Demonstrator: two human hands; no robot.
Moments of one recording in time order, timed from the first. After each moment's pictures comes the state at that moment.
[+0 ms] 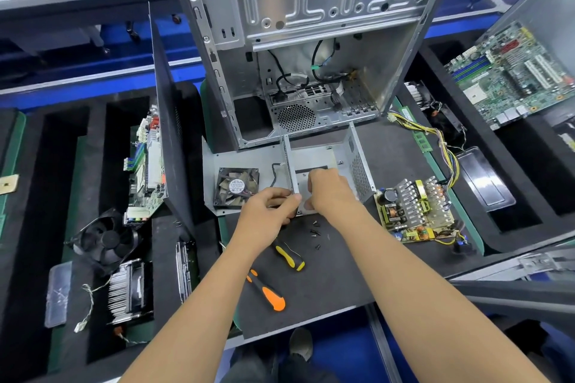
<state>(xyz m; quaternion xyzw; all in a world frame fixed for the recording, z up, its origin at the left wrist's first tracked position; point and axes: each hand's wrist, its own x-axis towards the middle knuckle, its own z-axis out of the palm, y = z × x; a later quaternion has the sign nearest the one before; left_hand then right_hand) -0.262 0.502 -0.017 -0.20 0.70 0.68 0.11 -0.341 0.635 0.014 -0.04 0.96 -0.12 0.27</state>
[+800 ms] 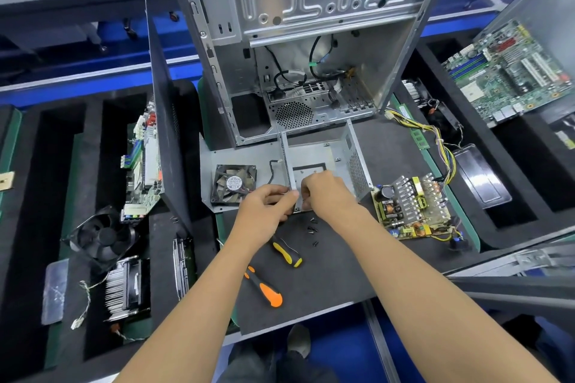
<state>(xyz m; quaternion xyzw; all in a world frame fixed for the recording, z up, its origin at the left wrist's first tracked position) -0.261 0.505 -0.015 -0.21 0.70 0.67 0.10 -0.335 0.641 0.010 -0.13 0.95 -0.08 0.25</state>
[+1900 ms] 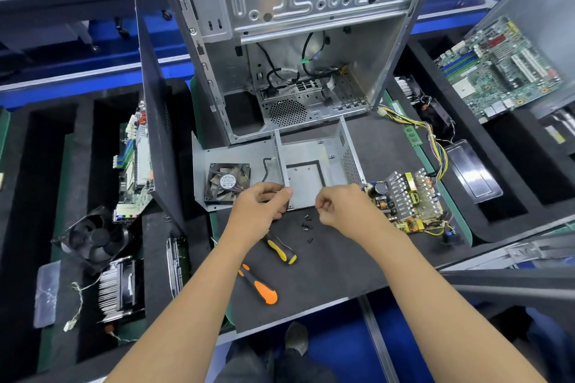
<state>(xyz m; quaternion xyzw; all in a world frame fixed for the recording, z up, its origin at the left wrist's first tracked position) -0.263 0.502 -0.024 -0.20 0.69 0.69 0.10 -0.300 0.700 0.004 -0.15 0.94 -0.24 0.18</state>
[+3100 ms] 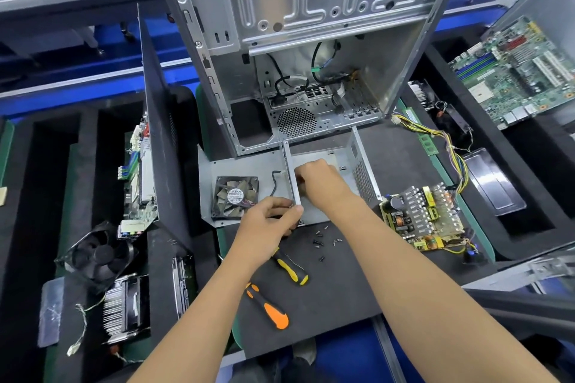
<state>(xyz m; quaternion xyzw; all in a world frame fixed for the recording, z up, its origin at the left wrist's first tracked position) -0.266 0.499 -0.028 -0.20 0.68 0.70 0.12 -0.377 0.626 -0.012 -0.20 0.96 -0.10 0.17</state>
